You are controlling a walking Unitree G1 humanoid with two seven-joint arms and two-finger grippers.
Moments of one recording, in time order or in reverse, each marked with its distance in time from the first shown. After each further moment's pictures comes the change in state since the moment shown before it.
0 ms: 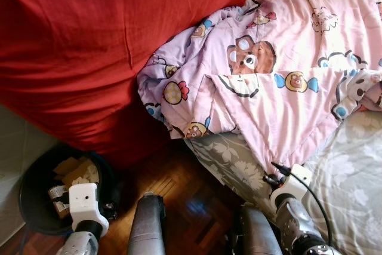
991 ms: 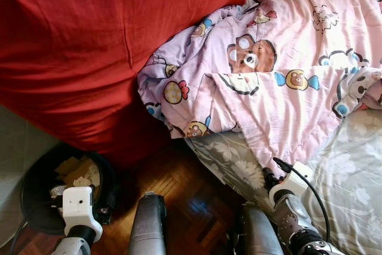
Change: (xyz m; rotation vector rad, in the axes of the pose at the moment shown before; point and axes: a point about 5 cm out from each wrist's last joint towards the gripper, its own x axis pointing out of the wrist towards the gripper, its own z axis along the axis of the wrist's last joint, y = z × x) left arm -0.018 0.007 0.013 0.049 -0.013 -0.030; right arm 0.004 0.009 0.009 0.098 -0.023 -0.012
